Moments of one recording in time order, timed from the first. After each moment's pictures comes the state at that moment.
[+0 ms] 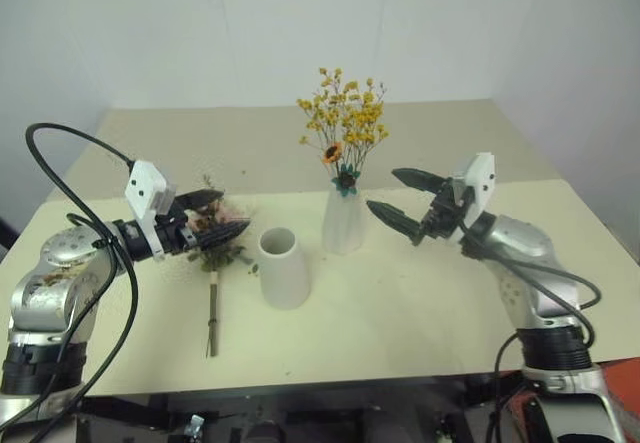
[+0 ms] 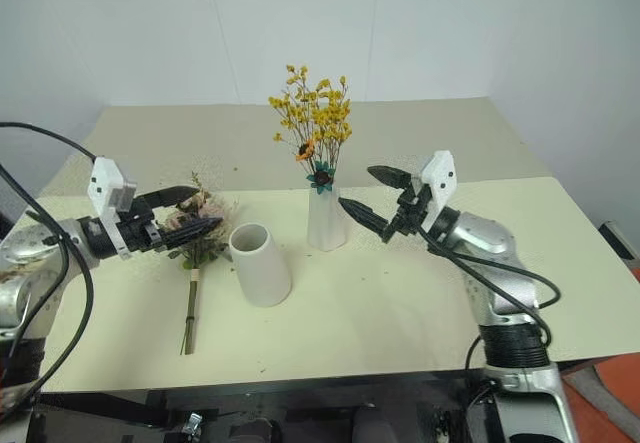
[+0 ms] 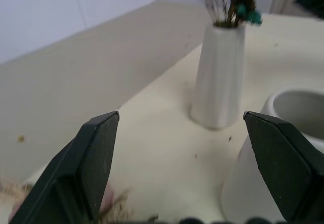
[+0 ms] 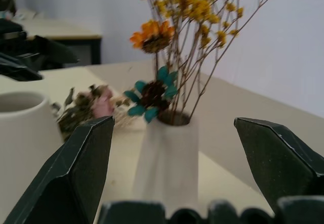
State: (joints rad) left arm -0.37 0.80 0.23 -0.16 -0.55 0.59 -0.87; right arm -0.56 -0.54 -0.05 -0.05 0.50 0.27 0.90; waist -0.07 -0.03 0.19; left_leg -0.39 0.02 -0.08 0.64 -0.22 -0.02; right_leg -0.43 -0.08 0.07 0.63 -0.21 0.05
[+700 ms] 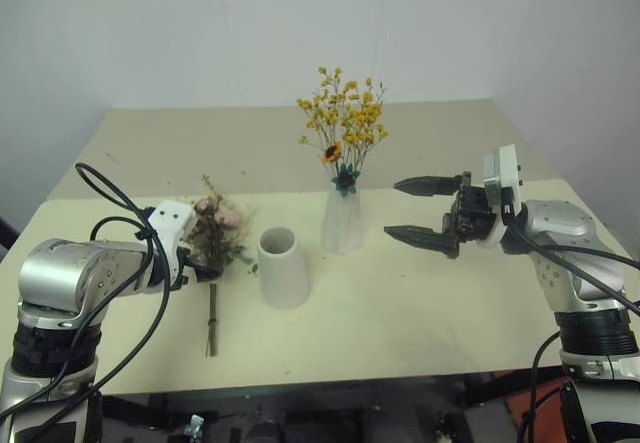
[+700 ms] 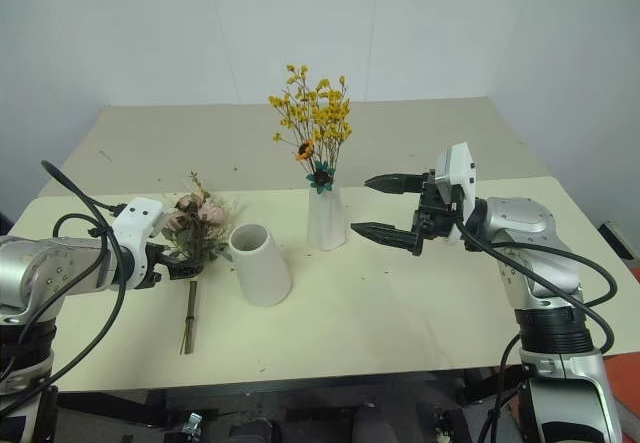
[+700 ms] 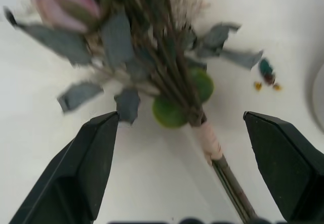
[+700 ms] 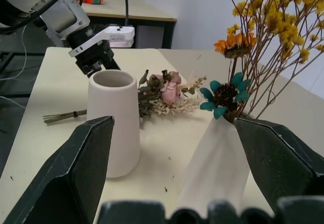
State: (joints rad) left arm -0.55 0.78 0.17 -0.33 -0.58 1.61 -0.28; right arm -0.63 -0.66 -0.06 0.01 0.56 0.29 1.20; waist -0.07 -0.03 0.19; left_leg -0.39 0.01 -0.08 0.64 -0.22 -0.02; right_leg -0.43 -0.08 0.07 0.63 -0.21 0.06
